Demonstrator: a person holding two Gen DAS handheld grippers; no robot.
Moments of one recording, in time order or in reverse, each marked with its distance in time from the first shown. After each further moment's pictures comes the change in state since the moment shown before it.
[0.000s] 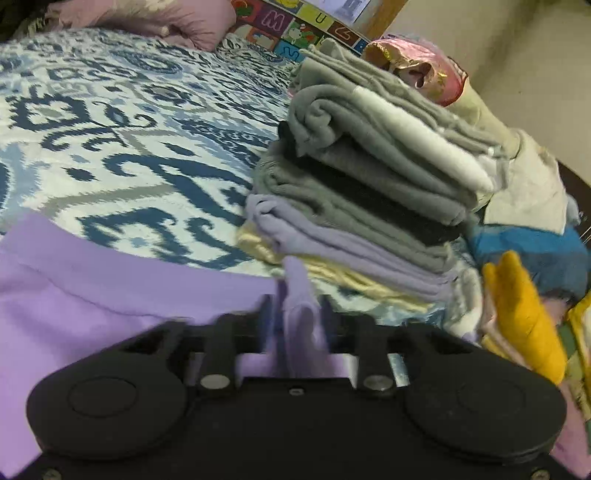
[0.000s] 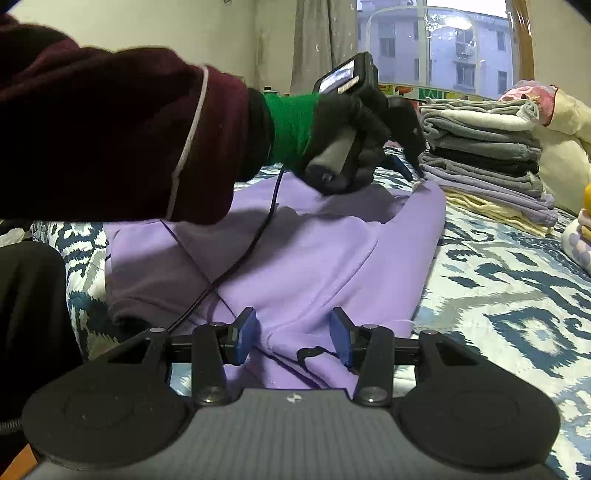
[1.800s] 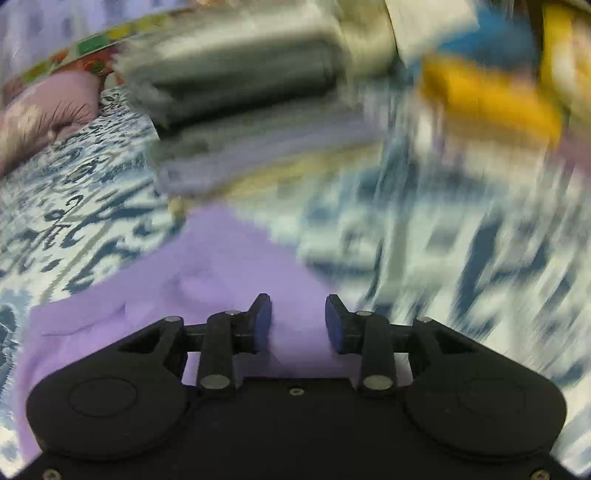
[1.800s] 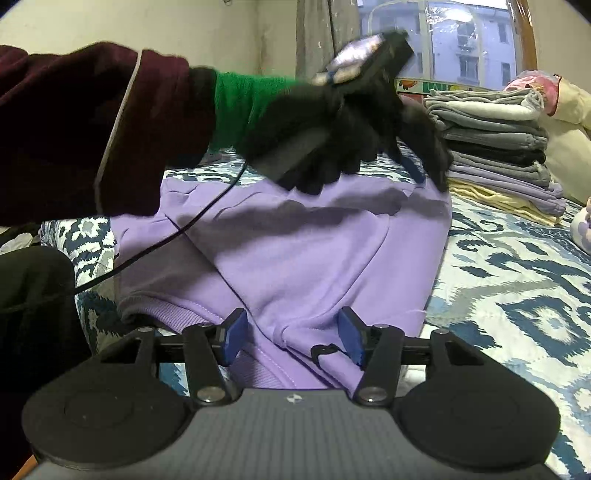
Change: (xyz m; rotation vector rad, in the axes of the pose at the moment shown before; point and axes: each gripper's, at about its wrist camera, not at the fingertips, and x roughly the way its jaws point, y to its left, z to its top) left arm -0.008 -0.055 -0.093 0.787 0.125 0.131; right arm 0.002 0.006 -0.002 0.027 0.007 0.028
